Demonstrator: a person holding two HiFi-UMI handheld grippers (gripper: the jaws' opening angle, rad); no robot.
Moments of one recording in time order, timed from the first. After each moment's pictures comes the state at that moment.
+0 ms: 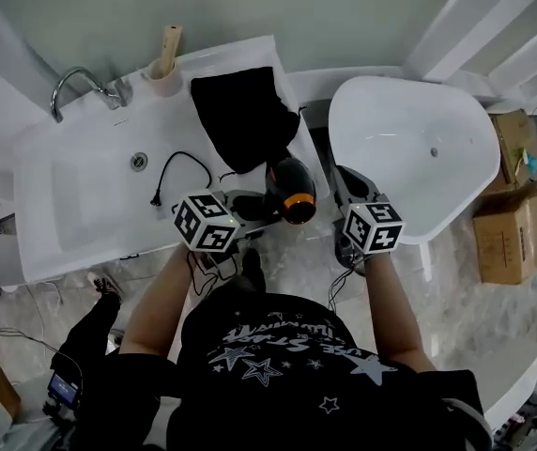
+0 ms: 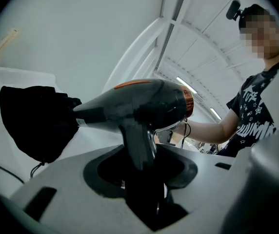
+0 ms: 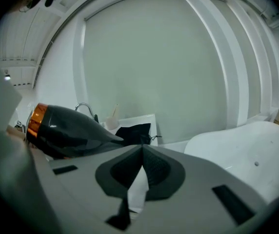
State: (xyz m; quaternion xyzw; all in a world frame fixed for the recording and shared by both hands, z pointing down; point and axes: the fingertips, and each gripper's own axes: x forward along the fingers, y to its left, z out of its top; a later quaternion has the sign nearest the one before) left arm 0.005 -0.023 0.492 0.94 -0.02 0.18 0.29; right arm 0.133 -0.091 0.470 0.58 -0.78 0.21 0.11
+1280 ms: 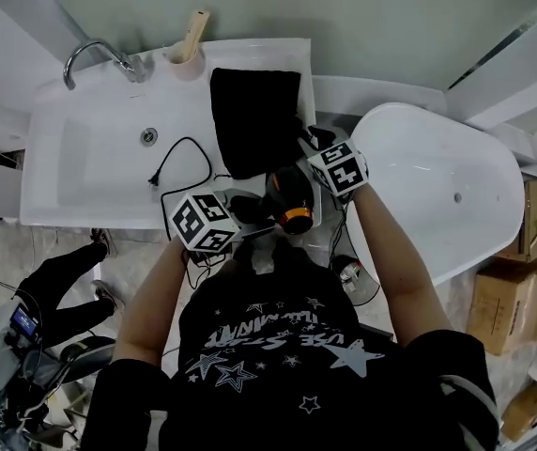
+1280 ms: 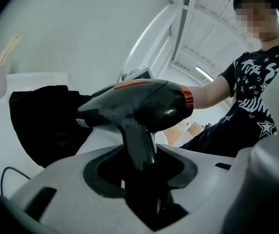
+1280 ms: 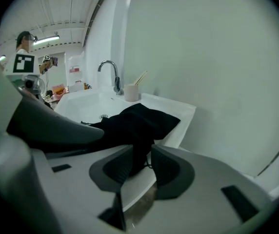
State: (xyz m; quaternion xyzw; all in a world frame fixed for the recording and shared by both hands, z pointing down) left arm 0.032 -0.064 0.524 0.92 -0.11 0.25 0.29; right arm 0.073 -0.257 0.548 0.34 -0.88 0.09 0.33
